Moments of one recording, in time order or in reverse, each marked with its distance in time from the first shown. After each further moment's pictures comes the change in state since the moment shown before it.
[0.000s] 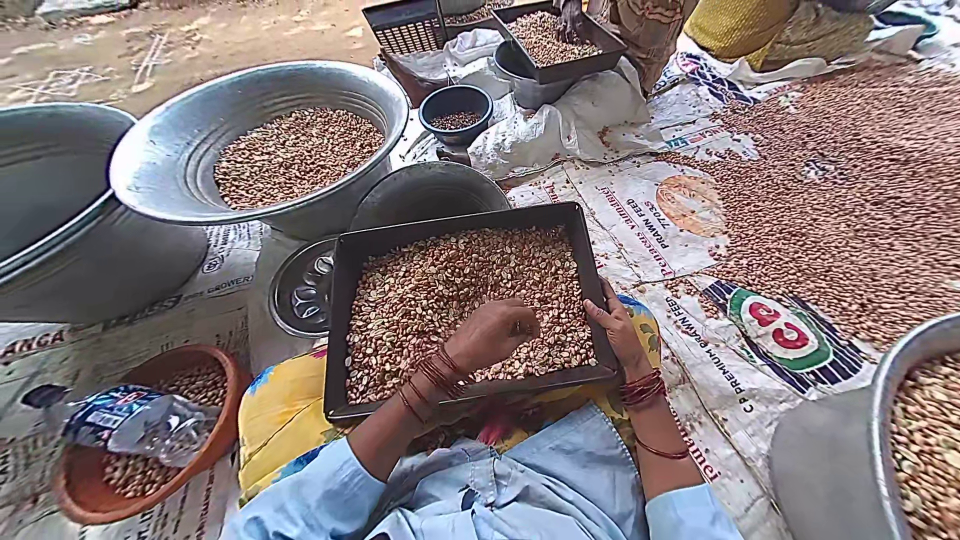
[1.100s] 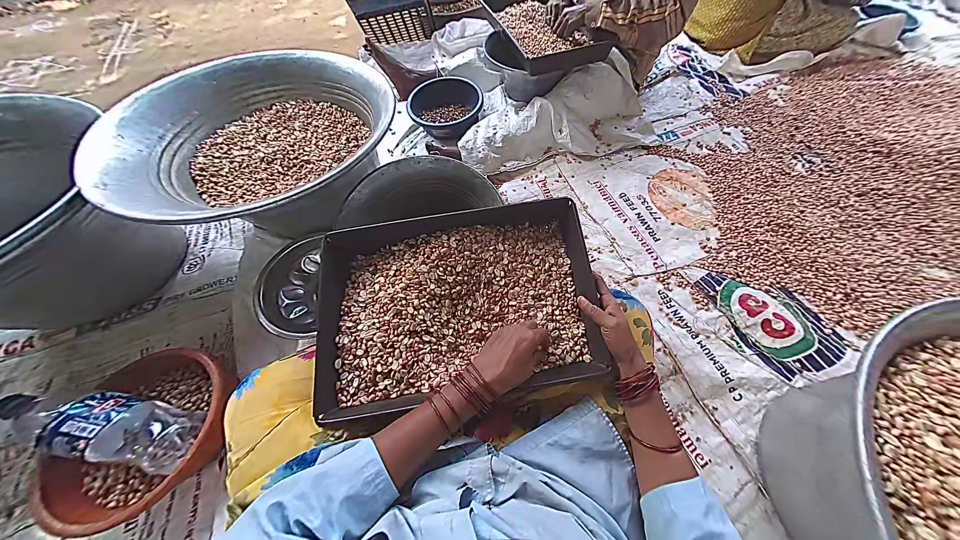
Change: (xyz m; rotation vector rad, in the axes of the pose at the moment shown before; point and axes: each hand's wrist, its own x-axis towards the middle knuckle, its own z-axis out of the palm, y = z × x) left_hand 0.012 0.016 0.052 0.139 -0.231 -0.159; right_hand -0.004 0.000 -0.002 0.010 0.003 0.011
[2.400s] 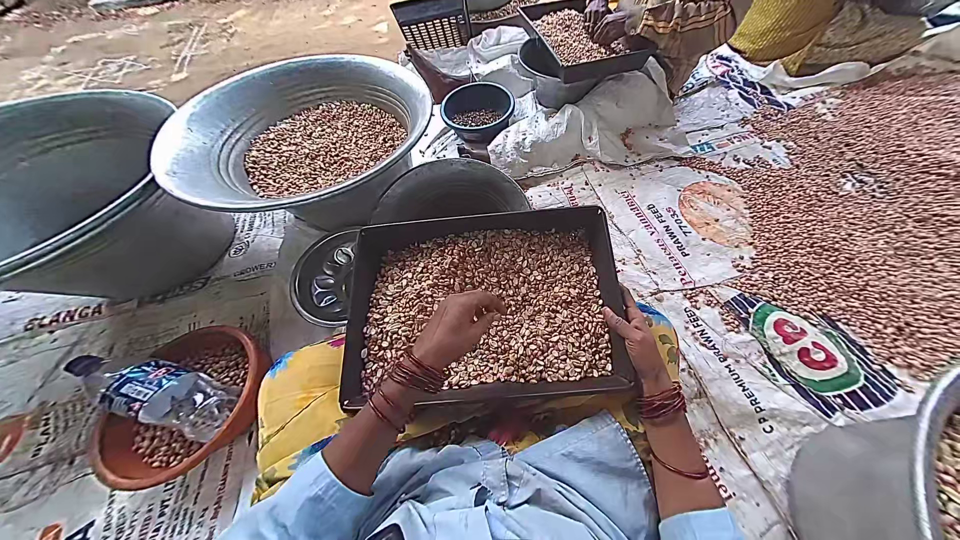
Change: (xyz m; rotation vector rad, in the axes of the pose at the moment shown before) left_hand -0.062 -0.059 -0.060 -0.144 0.427 -0.155; right_hand -0.001 -0.003 0.002 -0.016 0.000 0.002
